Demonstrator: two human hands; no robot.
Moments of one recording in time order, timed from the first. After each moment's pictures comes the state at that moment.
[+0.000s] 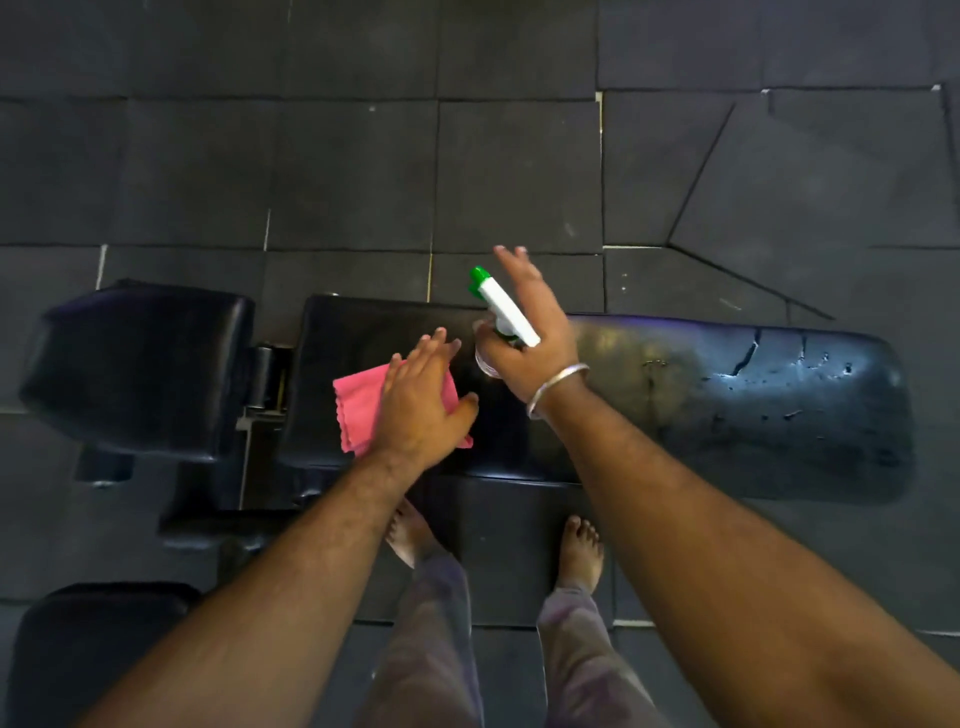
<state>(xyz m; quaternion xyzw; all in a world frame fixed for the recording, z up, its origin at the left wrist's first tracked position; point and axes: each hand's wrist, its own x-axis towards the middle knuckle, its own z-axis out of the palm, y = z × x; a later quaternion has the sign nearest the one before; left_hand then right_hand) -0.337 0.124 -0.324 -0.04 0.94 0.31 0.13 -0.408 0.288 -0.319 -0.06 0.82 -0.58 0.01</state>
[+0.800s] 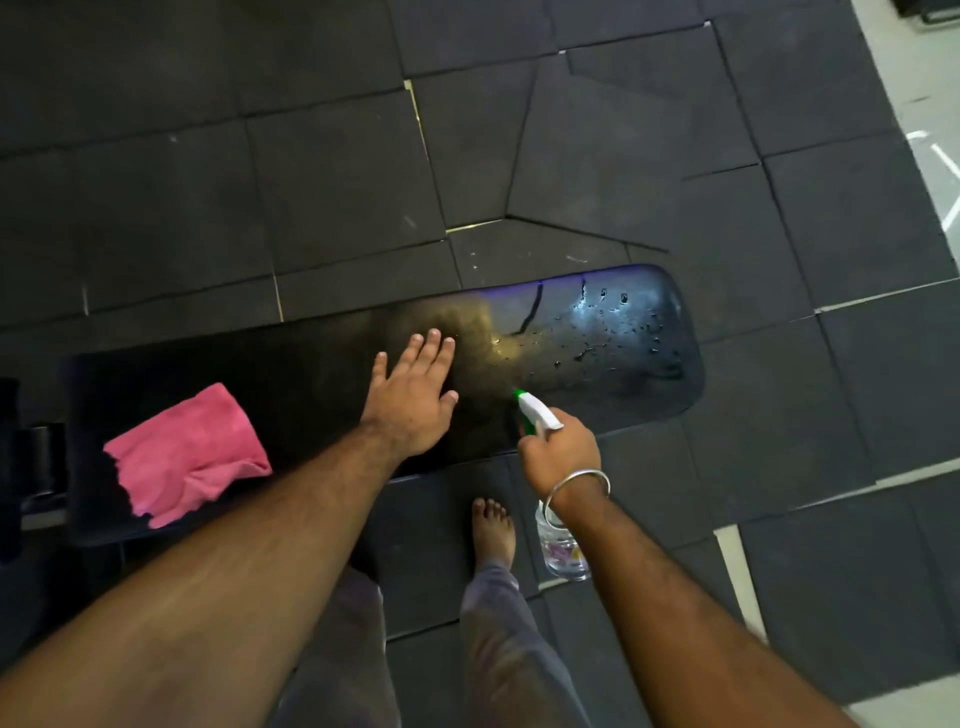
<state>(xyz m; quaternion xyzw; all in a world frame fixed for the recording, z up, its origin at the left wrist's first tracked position) -0.358 0.353 -0.383 0.18 0.94 0.08 0.28 -0.250 0.548 -0.344 0.35 0.82 -0.41 0.19</state>
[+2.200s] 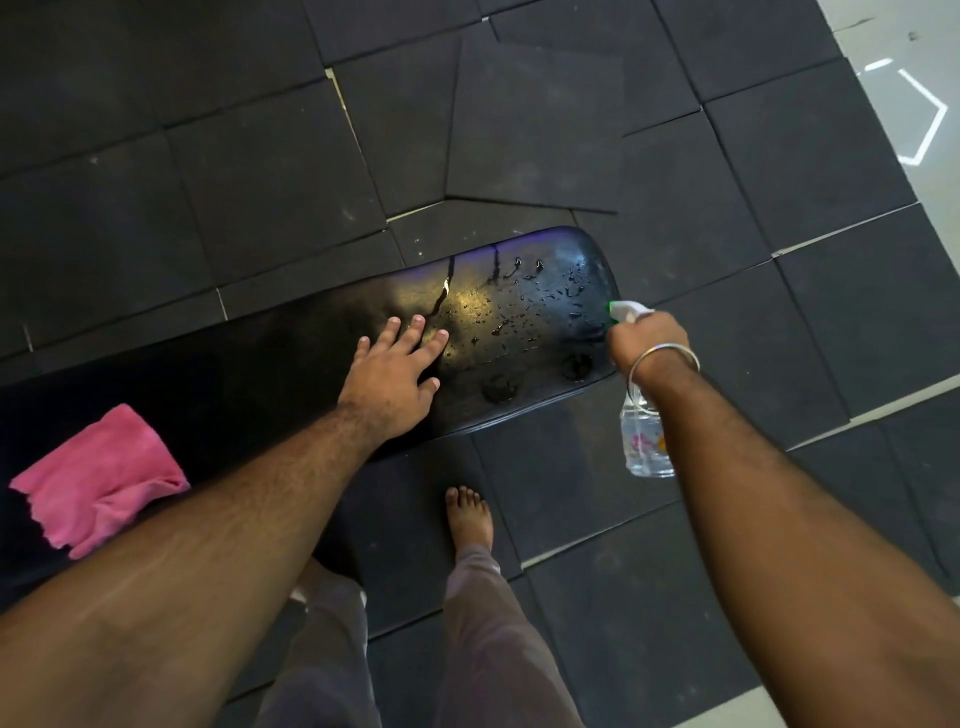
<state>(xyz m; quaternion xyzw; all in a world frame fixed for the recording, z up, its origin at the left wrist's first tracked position) -0.351 0.438 -0.379 0.24 0.92 0.06 0.29 -0.284 0.761 -0.336 0.47 0.79 -0.36 0.17</state>
